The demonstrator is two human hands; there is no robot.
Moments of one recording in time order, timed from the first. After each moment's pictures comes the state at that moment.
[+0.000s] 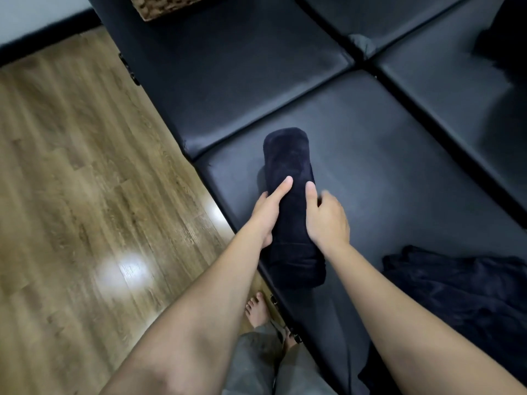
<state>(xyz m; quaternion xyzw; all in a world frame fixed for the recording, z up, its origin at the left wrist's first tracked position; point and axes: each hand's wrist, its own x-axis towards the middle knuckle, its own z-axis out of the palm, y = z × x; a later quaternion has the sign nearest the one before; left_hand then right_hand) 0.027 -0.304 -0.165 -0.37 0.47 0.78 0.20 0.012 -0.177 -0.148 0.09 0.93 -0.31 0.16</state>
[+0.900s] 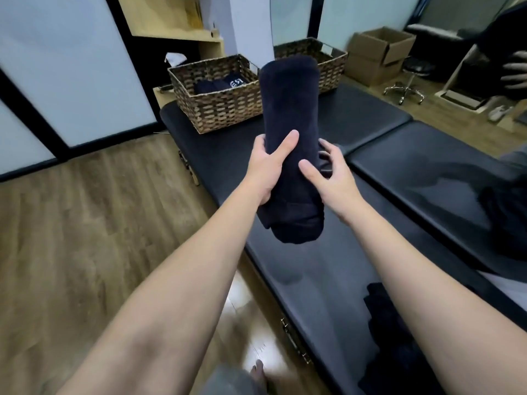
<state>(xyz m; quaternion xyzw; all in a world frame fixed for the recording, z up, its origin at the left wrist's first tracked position) 0.058 -0.342 0.105 -0.12 0.59 0.79 -0.09 0.033 -0.182 0.089 -0.15 0.79 -0.59 0.06</state>
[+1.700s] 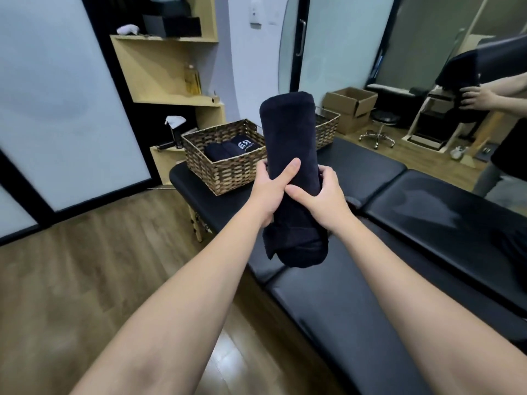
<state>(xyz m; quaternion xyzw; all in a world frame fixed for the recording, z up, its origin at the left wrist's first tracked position) -0.009 -0.534 0.159 -0.03 0.57 0.82 -0.04 -0.007 -0.389 0.165 -0.14 0.82 -0.55 -0.05</state>
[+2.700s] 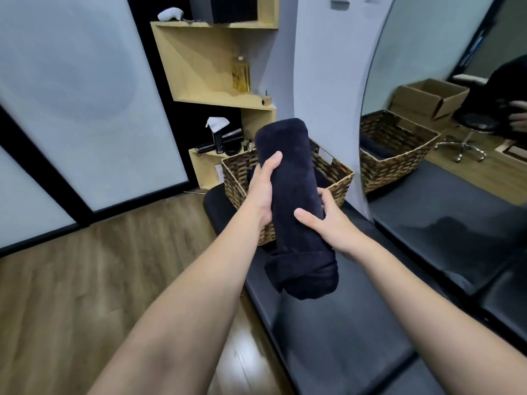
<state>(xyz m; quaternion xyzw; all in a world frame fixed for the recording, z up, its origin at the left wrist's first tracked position) -0.334 -0.777 0.134 -0.14 0.49 0.86 -0.02 -0.330 -0.594 0.127 -0.22 0.76 -0.58 0.21</state>
